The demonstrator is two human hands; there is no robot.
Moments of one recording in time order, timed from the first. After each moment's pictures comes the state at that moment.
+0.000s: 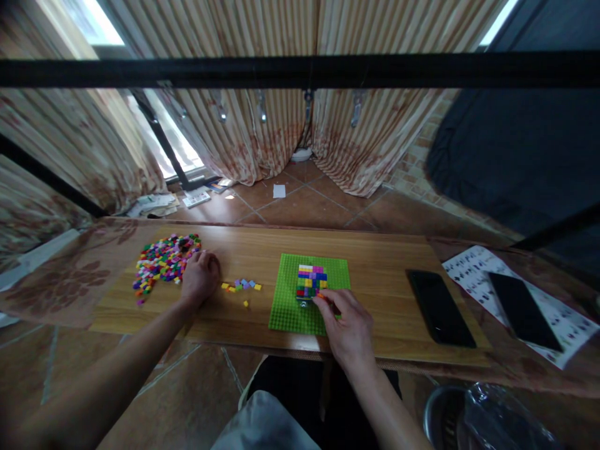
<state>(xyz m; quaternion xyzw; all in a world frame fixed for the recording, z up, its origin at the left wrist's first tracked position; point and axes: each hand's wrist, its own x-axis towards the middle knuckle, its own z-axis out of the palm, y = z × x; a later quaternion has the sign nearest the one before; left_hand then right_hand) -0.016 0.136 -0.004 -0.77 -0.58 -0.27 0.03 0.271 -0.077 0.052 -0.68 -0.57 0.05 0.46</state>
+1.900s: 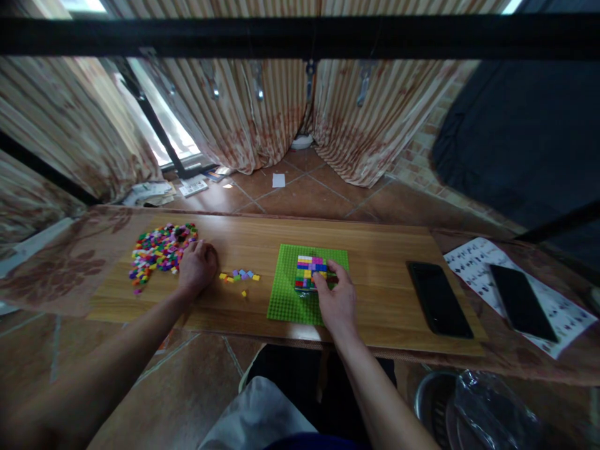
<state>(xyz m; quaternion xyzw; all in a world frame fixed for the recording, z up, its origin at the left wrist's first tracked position) -0.013 0.133 0.000 -0.76 -0.59 -0.27 -0.01 0.274 -0.040 0.019 -0.73 -0.37 0.20 0.54</state>
